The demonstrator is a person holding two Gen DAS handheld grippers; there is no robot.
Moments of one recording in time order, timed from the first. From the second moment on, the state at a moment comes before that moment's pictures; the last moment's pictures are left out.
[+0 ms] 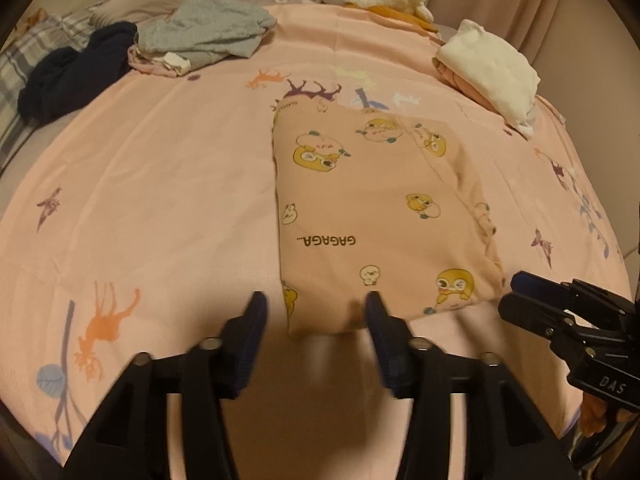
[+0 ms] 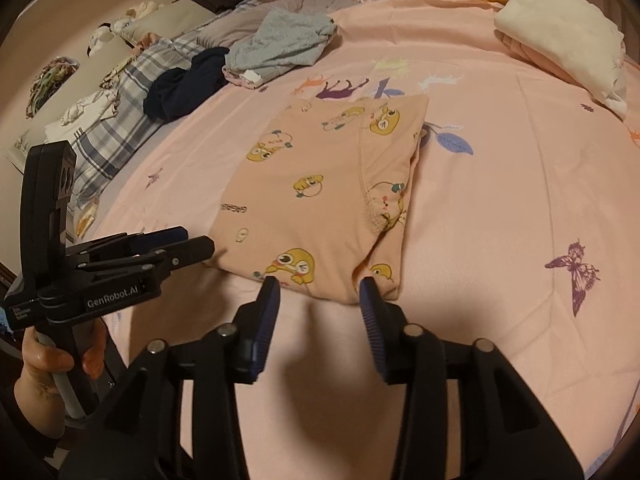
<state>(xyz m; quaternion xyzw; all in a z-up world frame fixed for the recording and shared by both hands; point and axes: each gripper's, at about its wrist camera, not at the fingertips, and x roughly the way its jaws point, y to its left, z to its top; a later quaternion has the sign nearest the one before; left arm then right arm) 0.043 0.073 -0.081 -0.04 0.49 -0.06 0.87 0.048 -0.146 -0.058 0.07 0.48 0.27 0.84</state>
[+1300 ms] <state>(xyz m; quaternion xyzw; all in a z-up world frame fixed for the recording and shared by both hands) -0.014 0.064 0.003 -0.02 0.45 0.01 0.89 -0.001 -0.148 0.037 0.05 0.40 0.20 0.89</state>
